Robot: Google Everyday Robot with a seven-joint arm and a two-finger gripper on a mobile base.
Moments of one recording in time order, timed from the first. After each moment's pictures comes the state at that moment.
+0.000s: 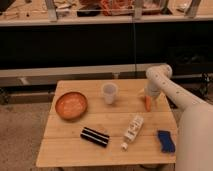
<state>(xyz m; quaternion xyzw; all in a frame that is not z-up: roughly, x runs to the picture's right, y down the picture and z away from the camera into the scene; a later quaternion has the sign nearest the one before) 0.293 0.092 0.942 -0.30 -0.12 -0.38 0.86</state>
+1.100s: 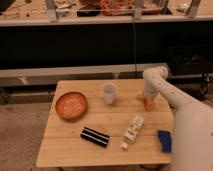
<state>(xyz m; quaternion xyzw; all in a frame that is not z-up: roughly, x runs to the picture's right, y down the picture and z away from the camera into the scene) 0.283 0.102 0.956 -0.30 -0.13 -0.41 0.85</state>
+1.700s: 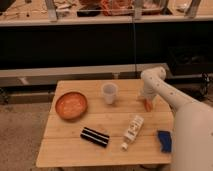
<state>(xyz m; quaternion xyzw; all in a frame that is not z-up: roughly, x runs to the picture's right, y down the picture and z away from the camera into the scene) 0.273 0.106 0.957 -0.30 -0.13 -0.42 0.85</state>
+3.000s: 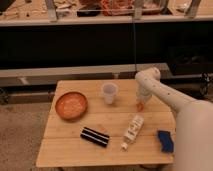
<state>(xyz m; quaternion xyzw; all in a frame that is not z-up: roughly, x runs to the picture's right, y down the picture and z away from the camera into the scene) 0.247 0.115 0.941 -0.31 -0.13 -0.44 0.83</state>
